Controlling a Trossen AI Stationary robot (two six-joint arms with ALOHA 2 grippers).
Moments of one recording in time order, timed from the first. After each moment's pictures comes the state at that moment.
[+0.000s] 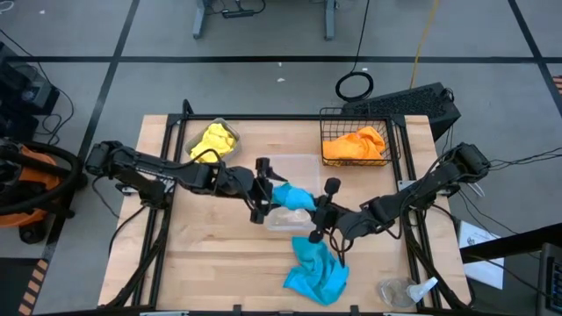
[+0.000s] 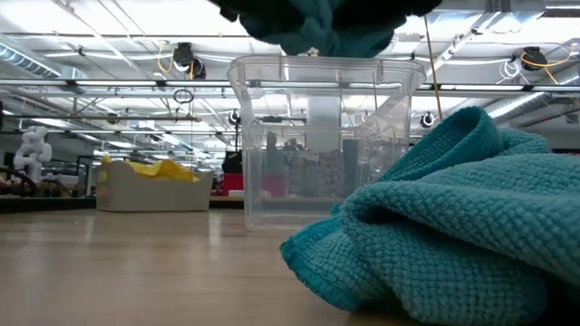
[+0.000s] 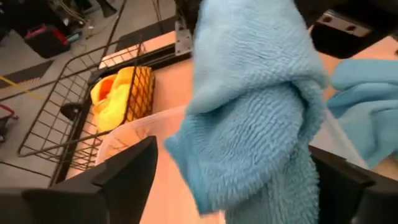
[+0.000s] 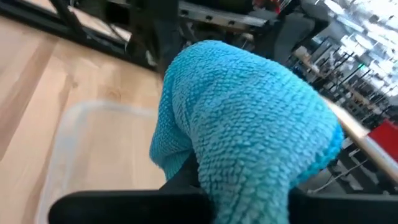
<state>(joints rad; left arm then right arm) -0.15 1.46 1.11 -0.14 -0.18 0.26 0.46 1.48 0.91 0.21 0.89 -0.22</state>
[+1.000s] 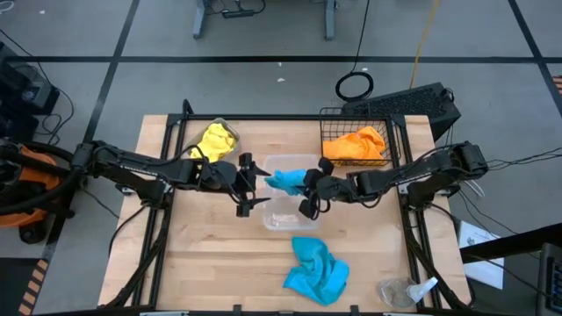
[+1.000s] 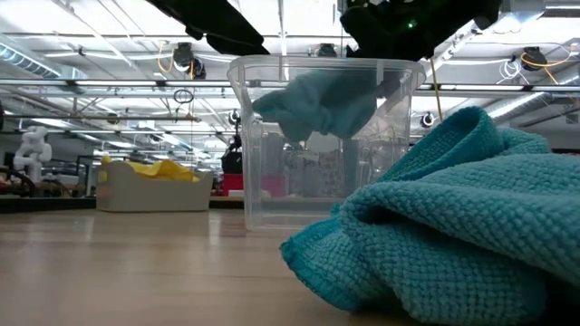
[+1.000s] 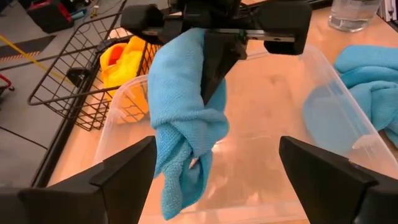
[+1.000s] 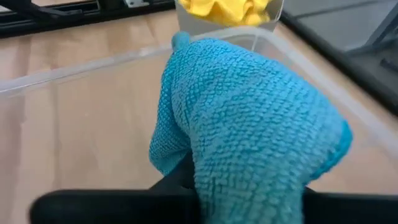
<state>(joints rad) -0.11 1.28 0.92 -0.15 -0.17 0.17 0.14 1.49 0.91 -0.04 0.46 0.33</state>
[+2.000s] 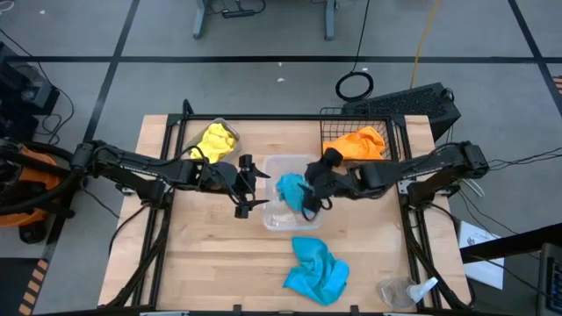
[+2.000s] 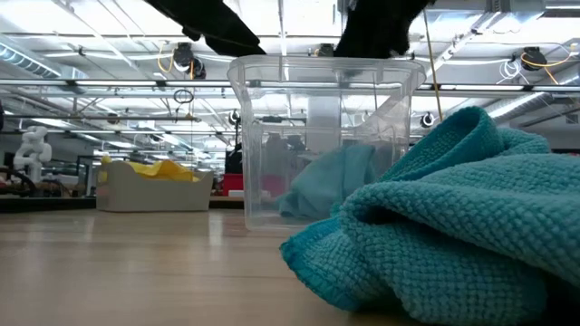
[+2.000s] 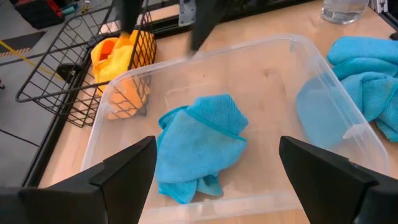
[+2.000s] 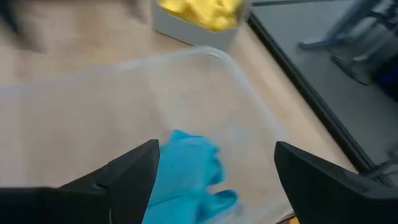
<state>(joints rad) -0.11 1.28 0.92 -0.17 -0.15 0.17 0.18 1.48 1.22 -0.56 0.57 0.33</state>
